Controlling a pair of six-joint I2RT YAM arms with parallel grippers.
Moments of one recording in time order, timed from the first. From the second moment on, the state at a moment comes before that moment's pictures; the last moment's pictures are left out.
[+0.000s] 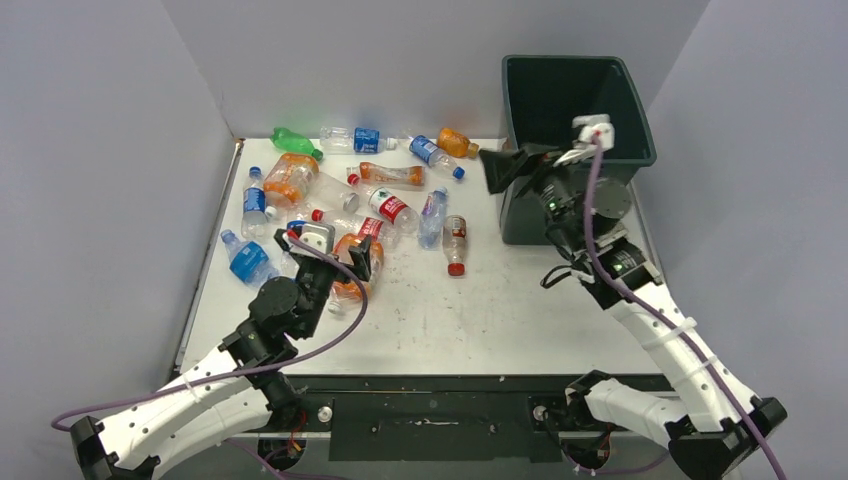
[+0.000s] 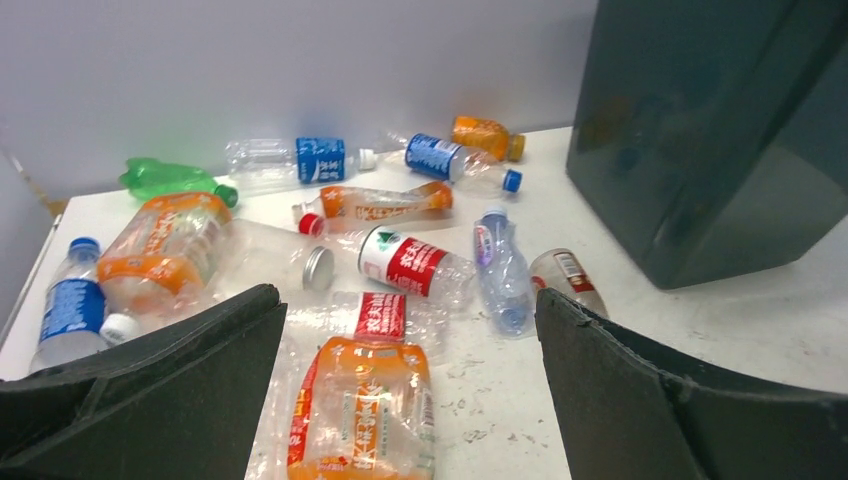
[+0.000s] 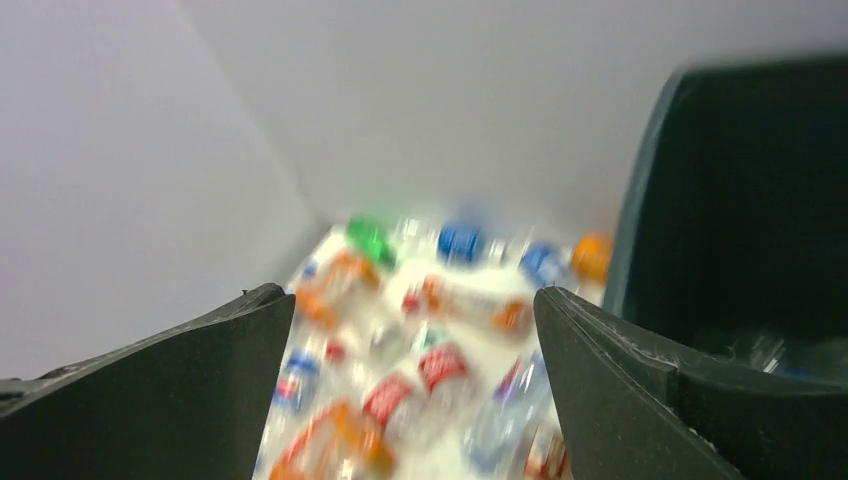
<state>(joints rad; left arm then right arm) -0.89 0.65 0.60 0.18 -0.60 0.02 0.52 1.03 1.22 0.05 0.13 0.31</state>
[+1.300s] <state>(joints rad) -0.89 0.84 0.66 0.05 -0.49 0.01 0.69 1.66 0.74 0.33 0.33 0.50</state>
